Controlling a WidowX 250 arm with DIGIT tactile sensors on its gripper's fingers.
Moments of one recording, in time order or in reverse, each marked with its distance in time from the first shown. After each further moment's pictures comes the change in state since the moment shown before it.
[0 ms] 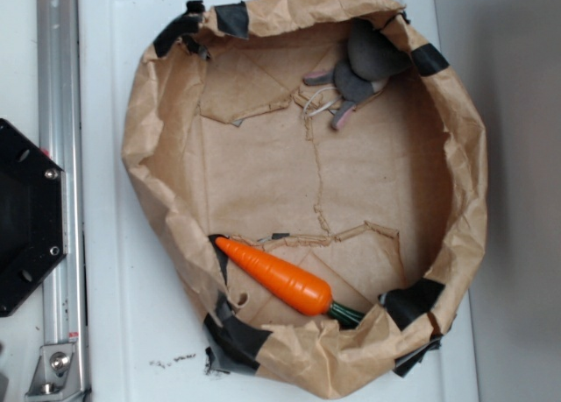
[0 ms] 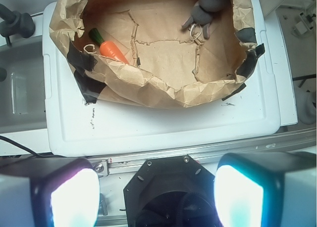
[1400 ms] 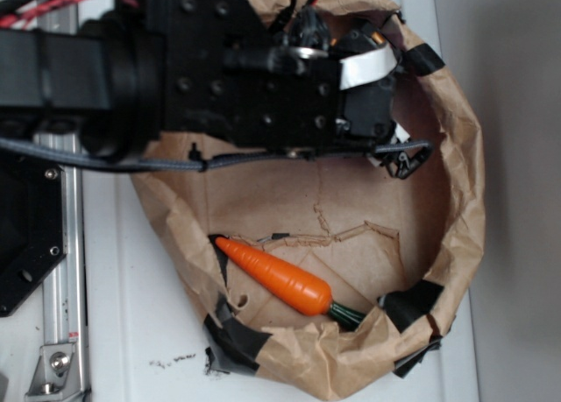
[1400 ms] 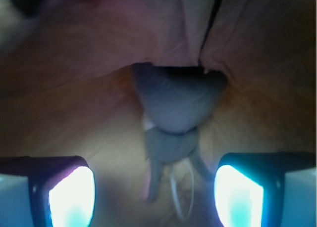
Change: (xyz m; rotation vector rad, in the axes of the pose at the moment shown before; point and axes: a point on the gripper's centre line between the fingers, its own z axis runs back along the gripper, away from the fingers) arm 0.176 0.065 -0.181 0.220 -0.327 0.594
